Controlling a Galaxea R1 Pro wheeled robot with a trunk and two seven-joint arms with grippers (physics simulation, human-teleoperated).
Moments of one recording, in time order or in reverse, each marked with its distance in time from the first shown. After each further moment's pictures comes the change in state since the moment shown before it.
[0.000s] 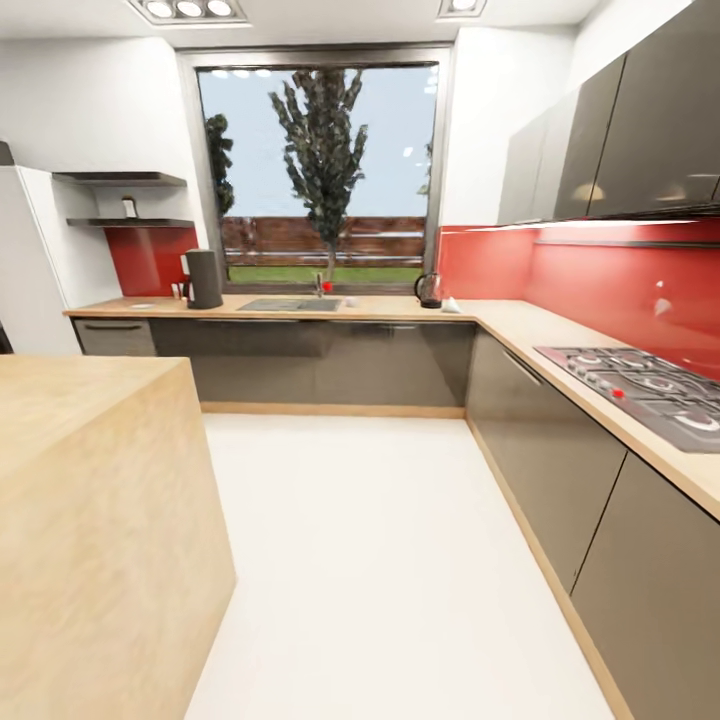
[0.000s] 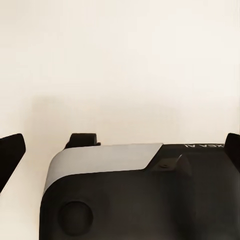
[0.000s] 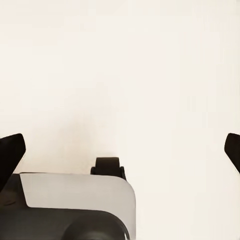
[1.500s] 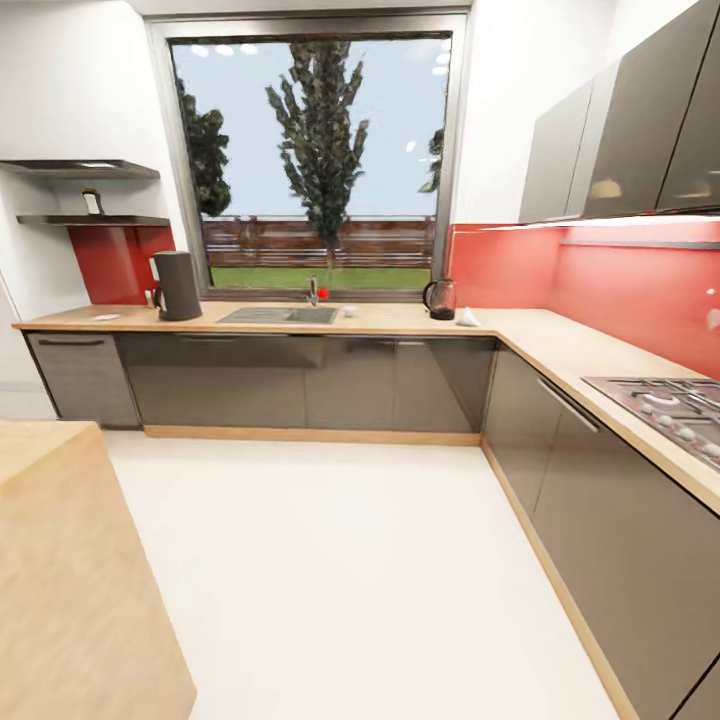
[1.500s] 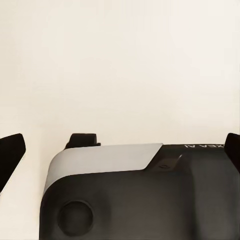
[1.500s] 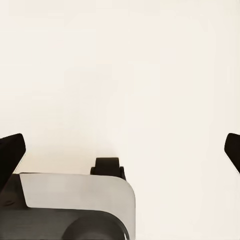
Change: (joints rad) left arm 0.000 0.000 0.000 -0.001 0.000 0.000 0.000; right arm 0.000 0.000 0.000 0.000 0.001 0.000 0.000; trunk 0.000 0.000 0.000
